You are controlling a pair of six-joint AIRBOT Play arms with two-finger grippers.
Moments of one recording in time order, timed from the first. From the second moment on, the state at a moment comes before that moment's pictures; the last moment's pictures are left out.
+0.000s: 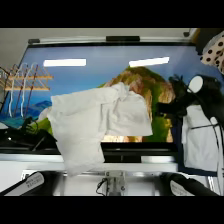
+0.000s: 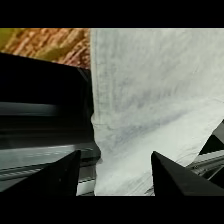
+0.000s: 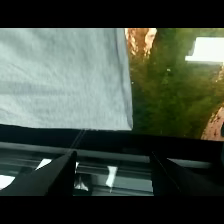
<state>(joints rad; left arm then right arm) 0.56 -1.17 0.56 1.01 -1.40 -1.21 0.05 -1.23 1.15 -1.36 1.48 1.61</state>
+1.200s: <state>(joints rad) 0.37 -1.13 0.60 0.89 -1.23 -1.14 0.00 -1.39 0.80 -1.08 1.10 1.57</state>
